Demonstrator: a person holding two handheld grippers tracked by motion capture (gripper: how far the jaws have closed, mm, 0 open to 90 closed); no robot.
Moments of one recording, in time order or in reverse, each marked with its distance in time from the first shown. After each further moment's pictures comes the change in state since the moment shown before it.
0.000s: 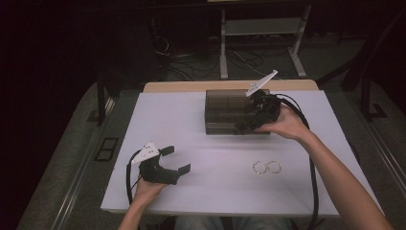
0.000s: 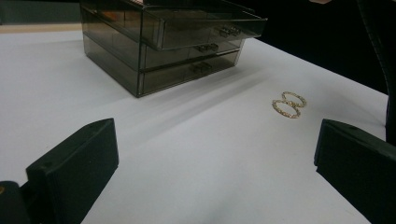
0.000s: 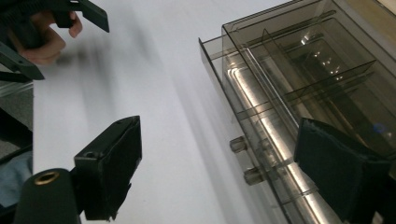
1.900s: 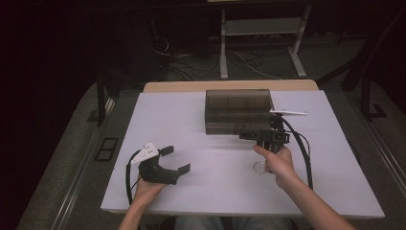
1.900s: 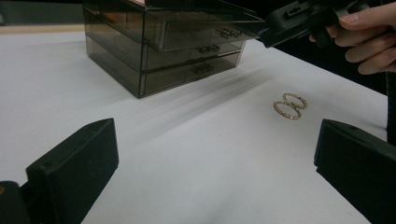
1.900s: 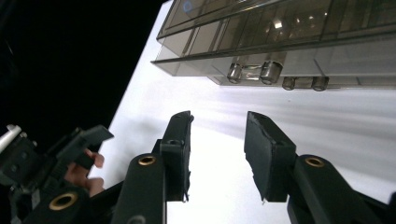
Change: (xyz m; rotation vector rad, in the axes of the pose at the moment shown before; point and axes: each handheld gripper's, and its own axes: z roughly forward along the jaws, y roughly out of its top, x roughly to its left) left arm 0.000 0.000 -0.001 -0.002 0.006 -0.003; right arm 0.041 -0.083 0.020 -0.344 -0.017 0.908
